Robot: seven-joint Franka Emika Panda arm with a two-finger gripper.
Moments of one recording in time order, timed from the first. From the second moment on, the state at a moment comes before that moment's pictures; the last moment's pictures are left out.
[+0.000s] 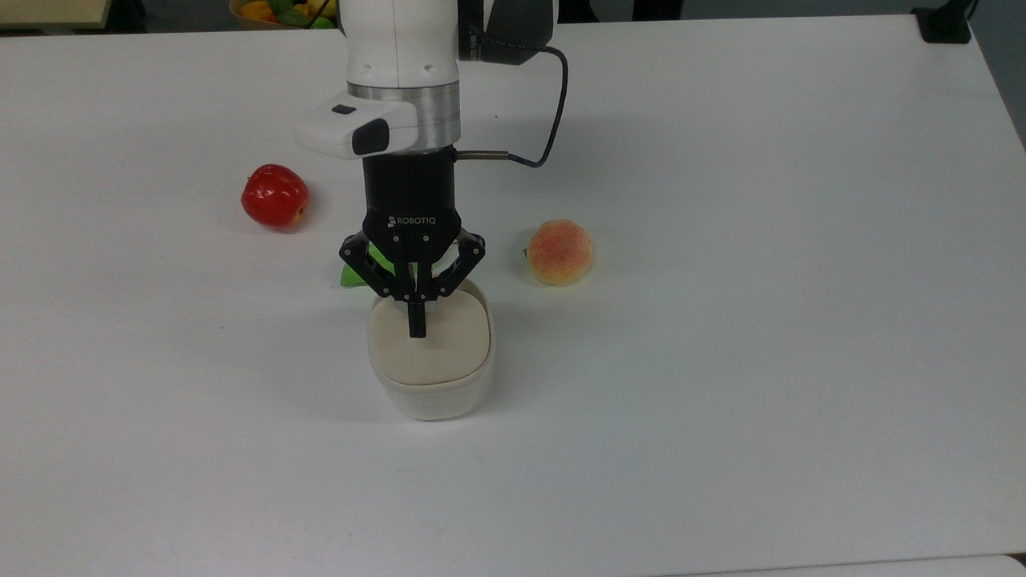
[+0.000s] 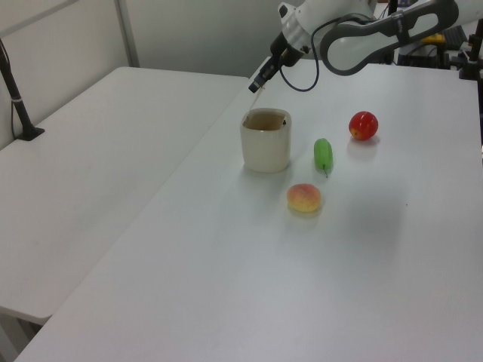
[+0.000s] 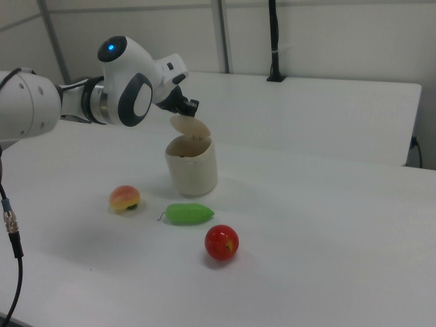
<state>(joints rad) 0.06 0.44 0.03 -1.55 -0.05 2.69 0.02</state>
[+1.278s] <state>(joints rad) 0.06 0.44 0.03 -1.55 -0.08 2.37 0.01</state>
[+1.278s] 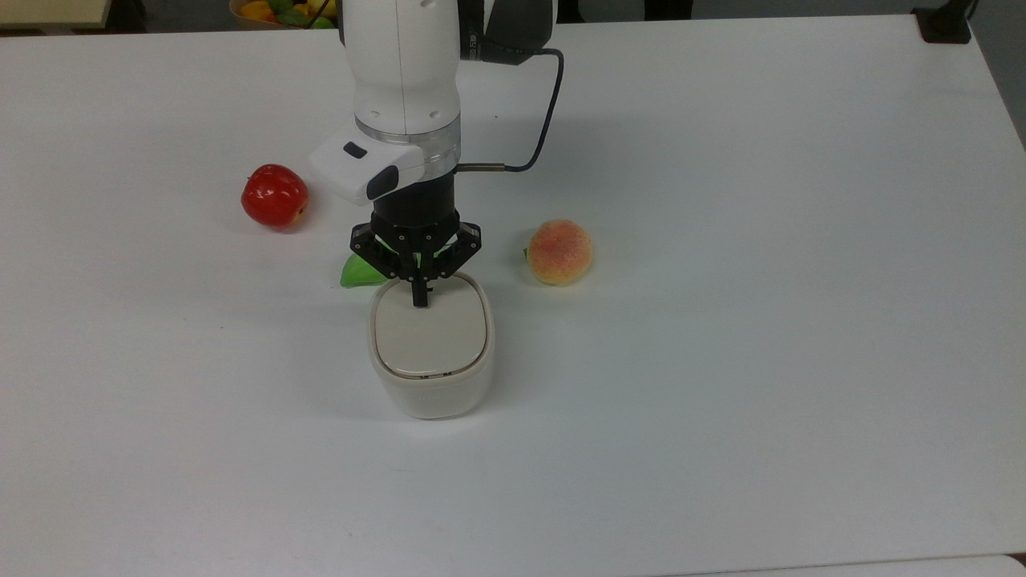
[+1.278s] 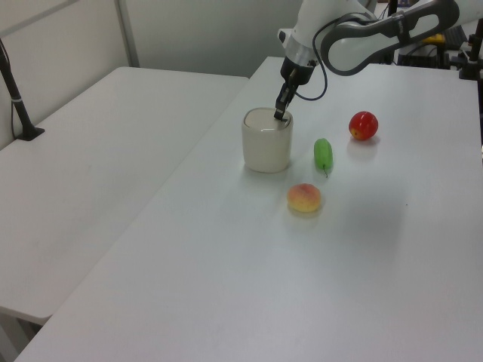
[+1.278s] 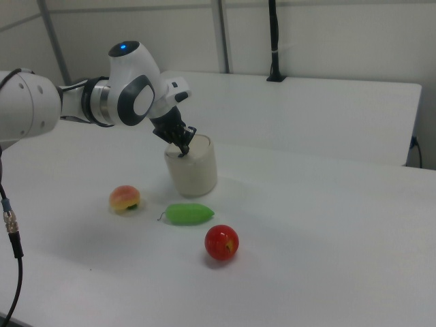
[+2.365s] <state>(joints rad) 0.06 0.37 0.03 -1.52 -0.08 2.26 0.01</state>
